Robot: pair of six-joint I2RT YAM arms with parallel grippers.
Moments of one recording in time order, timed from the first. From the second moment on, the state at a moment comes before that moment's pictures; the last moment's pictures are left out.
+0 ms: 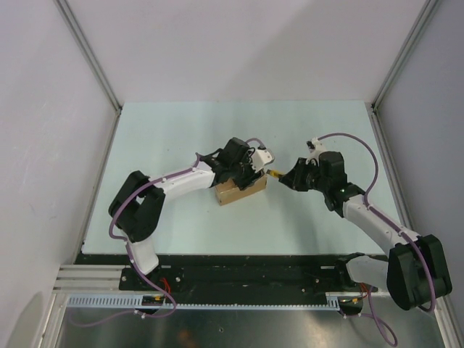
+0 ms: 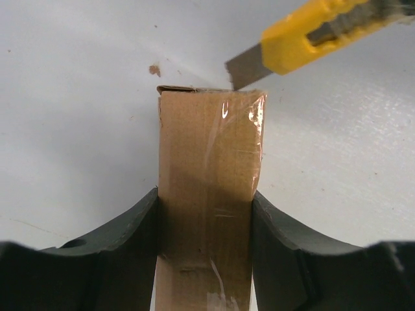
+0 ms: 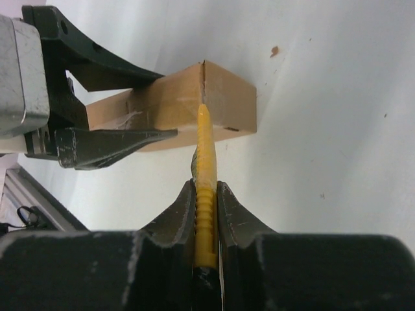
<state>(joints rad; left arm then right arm) -0.73 1.80 1.23 -0.25 0.16 0.37 0.34 1.17 0.66 0.02 -0.35 0.49</state>
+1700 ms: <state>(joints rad) -0.79 1.75 1.12 -0.11 -0.09 0.39 0.30 1.36 0.76 0.16 -0.52 0.53</state>
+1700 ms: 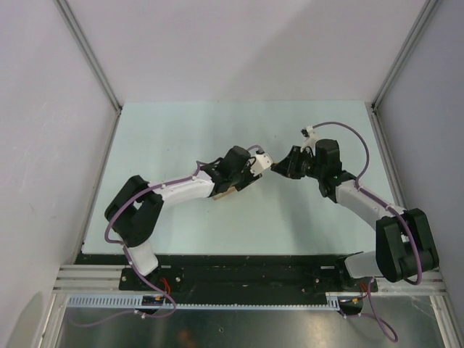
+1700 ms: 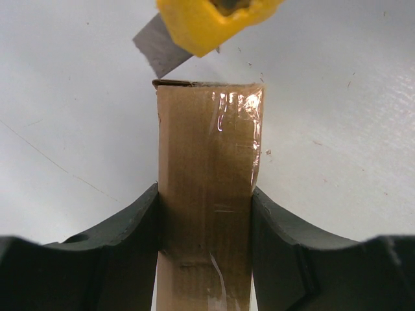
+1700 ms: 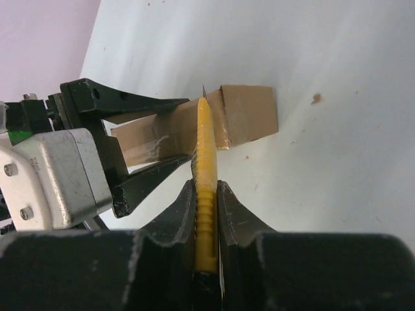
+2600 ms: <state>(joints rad) -0.80 1.74 1.09 -0.07 -0.11 0.39 0.34 1.43 0.79 0.16 -0.47 0.51</state>
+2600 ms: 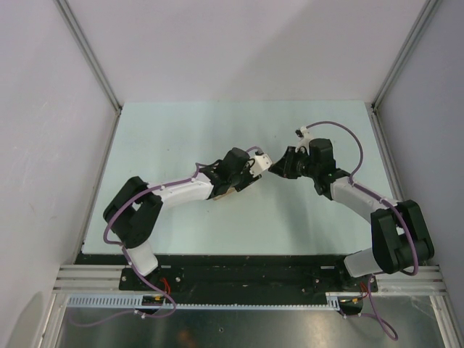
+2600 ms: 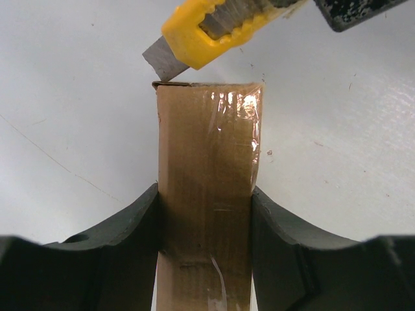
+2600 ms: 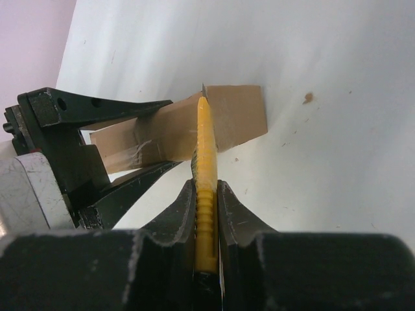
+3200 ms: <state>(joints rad) -0.80 1.74 1.08 -0.06 -0.11 0.39 0.35 1.42 0.81 0.07 -0.46 0.43</state>
